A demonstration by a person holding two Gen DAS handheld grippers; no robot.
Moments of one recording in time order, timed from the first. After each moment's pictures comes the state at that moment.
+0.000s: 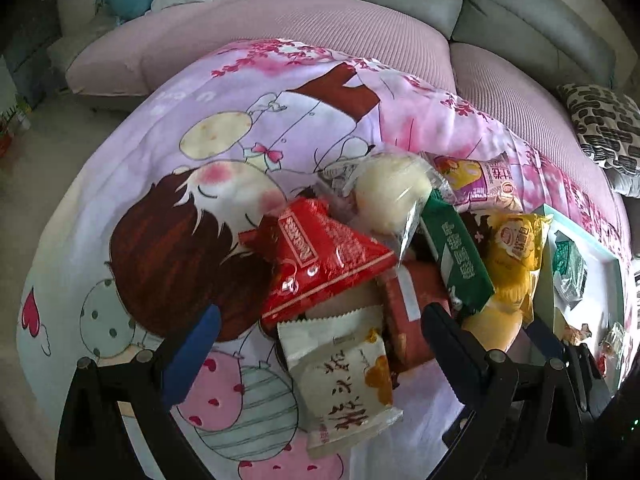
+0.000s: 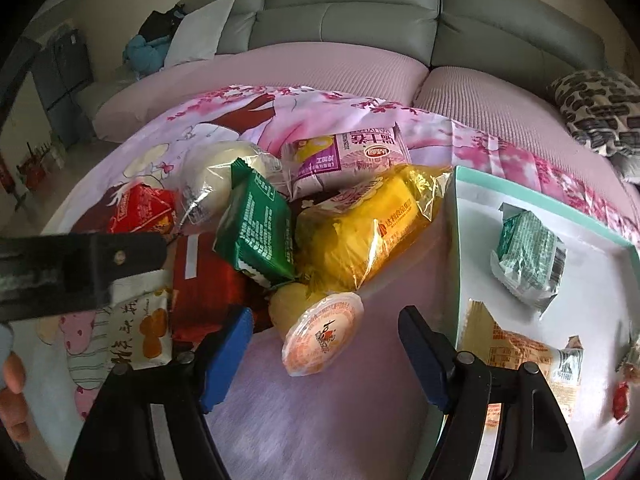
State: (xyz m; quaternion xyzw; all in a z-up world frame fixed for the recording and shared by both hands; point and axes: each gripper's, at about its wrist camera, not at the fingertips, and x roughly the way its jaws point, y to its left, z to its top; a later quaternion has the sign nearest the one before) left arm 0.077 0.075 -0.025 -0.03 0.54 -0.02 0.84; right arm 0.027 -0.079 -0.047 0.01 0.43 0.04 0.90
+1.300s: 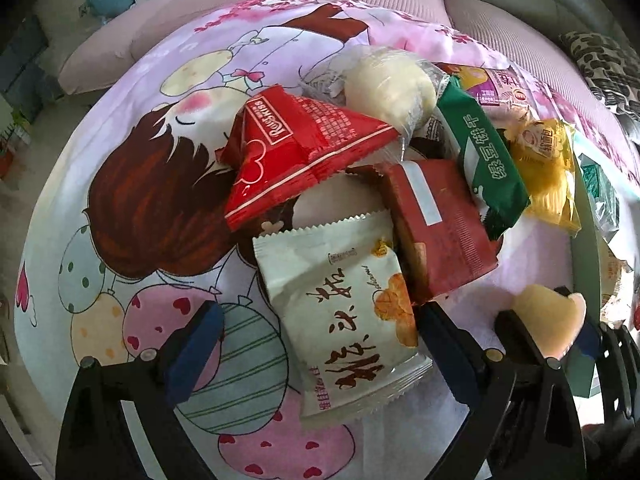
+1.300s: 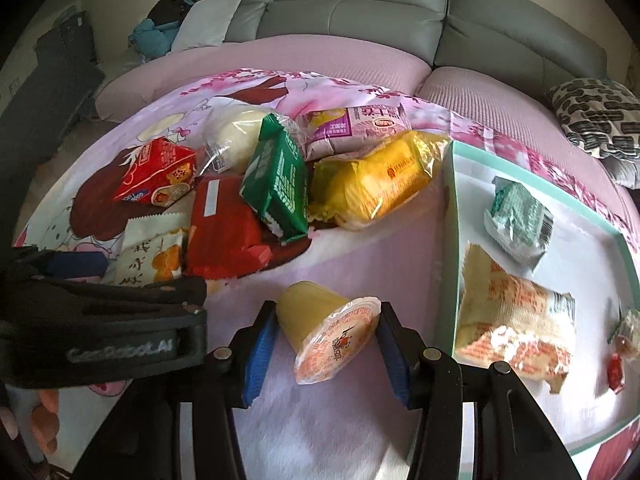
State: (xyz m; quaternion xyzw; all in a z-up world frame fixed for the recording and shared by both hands) left arm 0.038 0.060 -0.068 0.03 0.58 -0.01 0.82; right arm -0.011 -0.069 -0.054 -0.01 0.44 0.04 0.90
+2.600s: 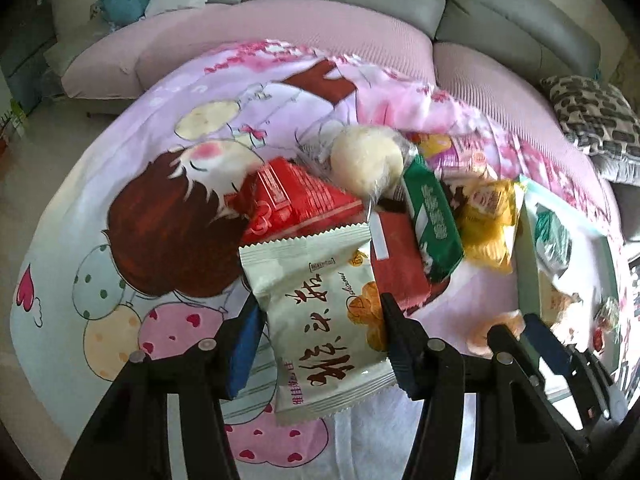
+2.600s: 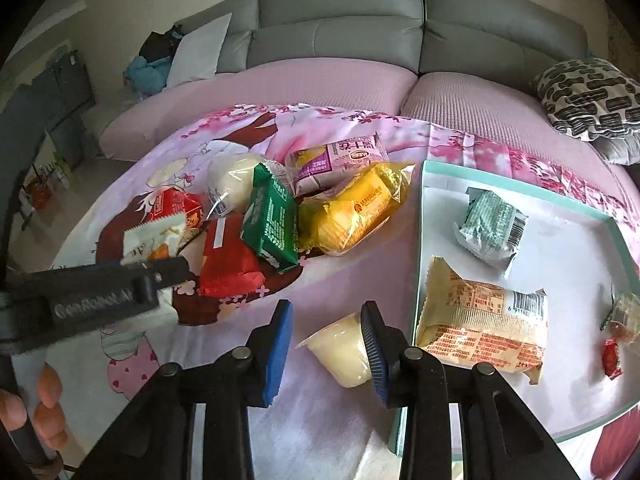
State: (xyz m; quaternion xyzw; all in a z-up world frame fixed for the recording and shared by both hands) left arm 0.040 0.063 -0.028 -0.02 0.53 -0.04 0.85; right arm -0.021 -0.090 -0.025 0.05 0.41 0.05 0.91
